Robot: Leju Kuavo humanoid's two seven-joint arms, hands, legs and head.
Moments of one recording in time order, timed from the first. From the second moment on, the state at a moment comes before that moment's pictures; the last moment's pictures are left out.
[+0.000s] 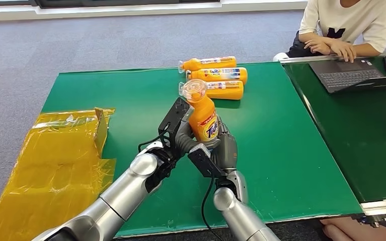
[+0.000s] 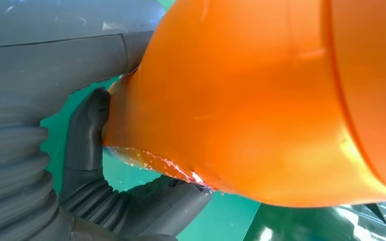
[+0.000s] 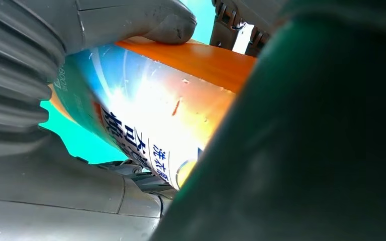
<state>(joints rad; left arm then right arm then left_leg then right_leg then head) -0.67 -0.26 -0.72 -0.79 0.41 -0.14 0.09 -0.34 0.22 0.36 -0.92 0.48 -0.56 -0.36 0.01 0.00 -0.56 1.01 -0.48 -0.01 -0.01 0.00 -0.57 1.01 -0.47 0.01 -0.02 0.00</state>
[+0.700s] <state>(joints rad) -0.77 -0.26 -0.91 -0.73 0.86 0.04 0.12 -0.43 0.26 0.36 -0.76 0.42 -0.54 -0.39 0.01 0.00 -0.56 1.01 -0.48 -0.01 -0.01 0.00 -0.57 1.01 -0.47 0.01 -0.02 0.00</state>
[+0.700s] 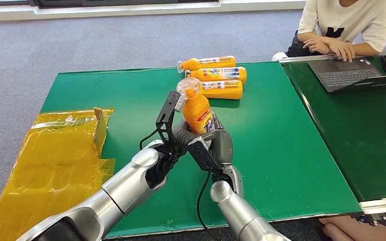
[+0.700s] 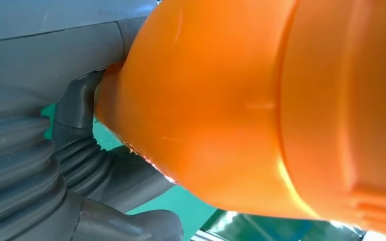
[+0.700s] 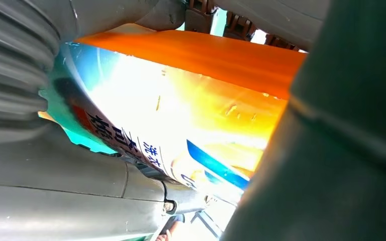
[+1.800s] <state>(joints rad) -0.83 -0.25 -1.06 -0.63 0.90 0.11 -0.01 -0.47 0.27 0.39 -0.68 0.35 -0.52 -0.40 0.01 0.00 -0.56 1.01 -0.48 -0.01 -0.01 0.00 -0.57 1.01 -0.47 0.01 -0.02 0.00</state>
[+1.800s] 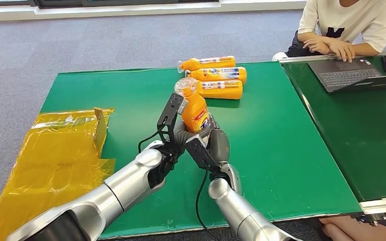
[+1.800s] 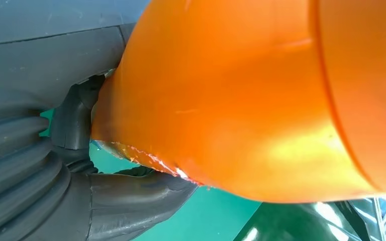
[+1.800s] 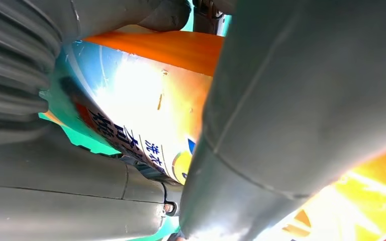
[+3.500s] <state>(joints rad) -0.48 -0.15 -0.50 -1.22 -0.15 0.13 -0.14 -0.05 0.08 0.28 -1.45 0.66 -0.28 -0.16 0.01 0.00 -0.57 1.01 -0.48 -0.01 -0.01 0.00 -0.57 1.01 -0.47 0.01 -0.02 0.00</state>
